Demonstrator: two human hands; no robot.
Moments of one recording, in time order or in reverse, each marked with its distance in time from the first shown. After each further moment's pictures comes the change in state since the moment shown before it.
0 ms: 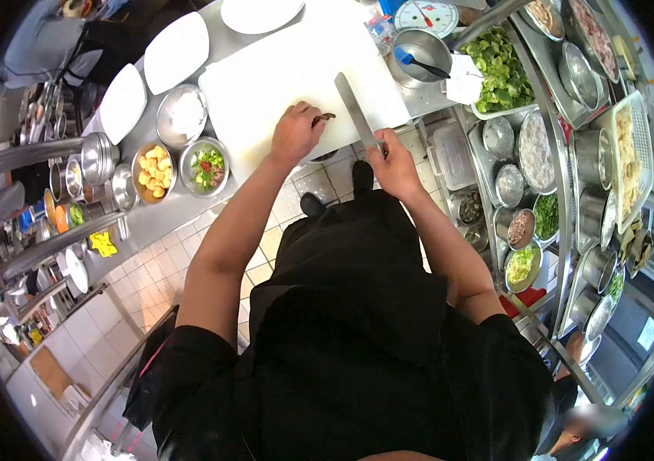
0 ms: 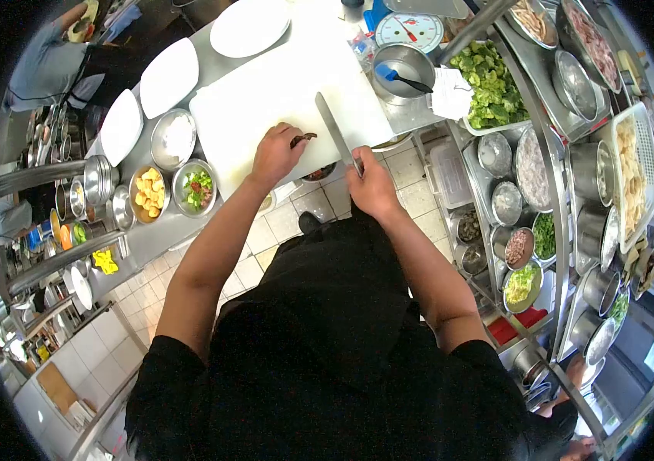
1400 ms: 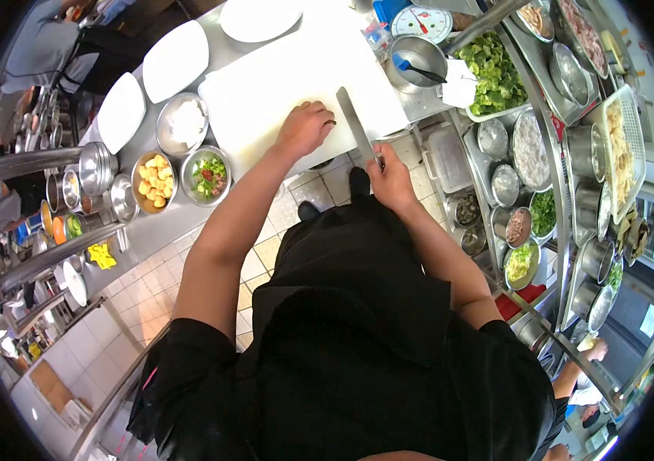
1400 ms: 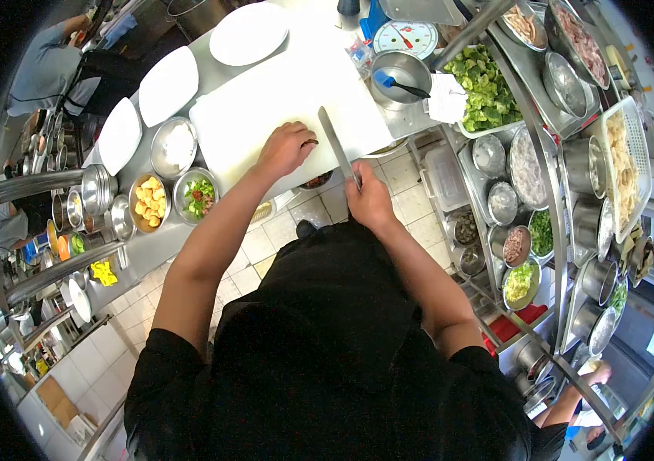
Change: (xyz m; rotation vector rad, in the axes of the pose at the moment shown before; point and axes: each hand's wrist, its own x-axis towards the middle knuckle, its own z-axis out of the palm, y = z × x) left_hand 0.026 -0.012 0.002 -0.005 0.080 0.343; right_hand -0.017 0.004 0.020 -0.005 0.075 0.004
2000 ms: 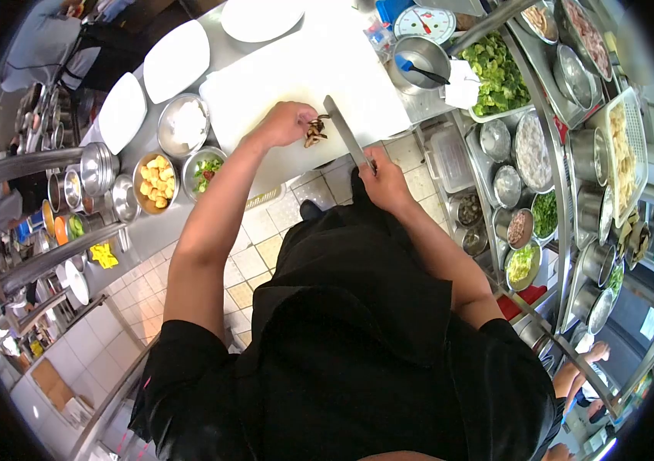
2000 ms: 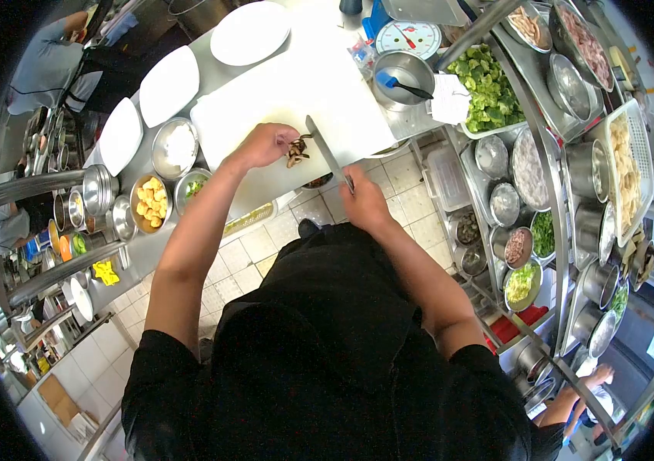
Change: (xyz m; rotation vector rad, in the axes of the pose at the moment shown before) left_hand -0.003 -0.050 -0.027 -0.437 -0.320 -0.358; right_hand 0.004 0.007 0.013 0.011 -0.077 -0.031
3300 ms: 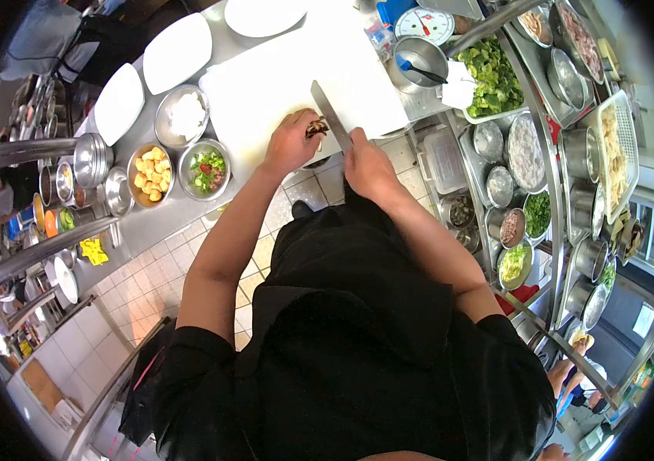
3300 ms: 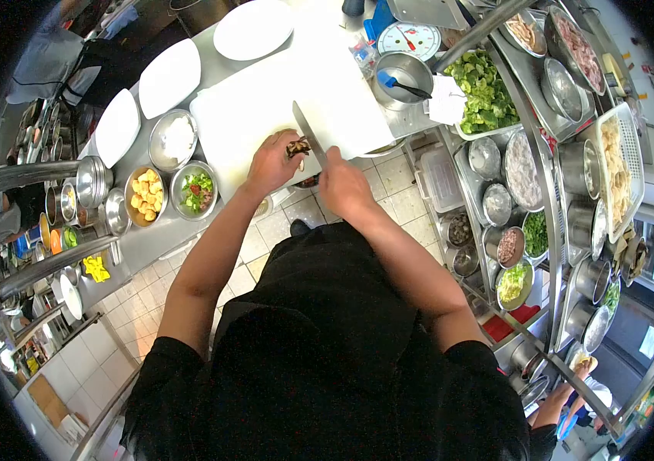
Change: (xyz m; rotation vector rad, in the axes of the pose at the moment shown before) left_hand -0.050 0.032 0.051 0.210 0.512 0.277; right_hand 0.004 -0.089 -0.003 -0.373 -0.086 -0.085
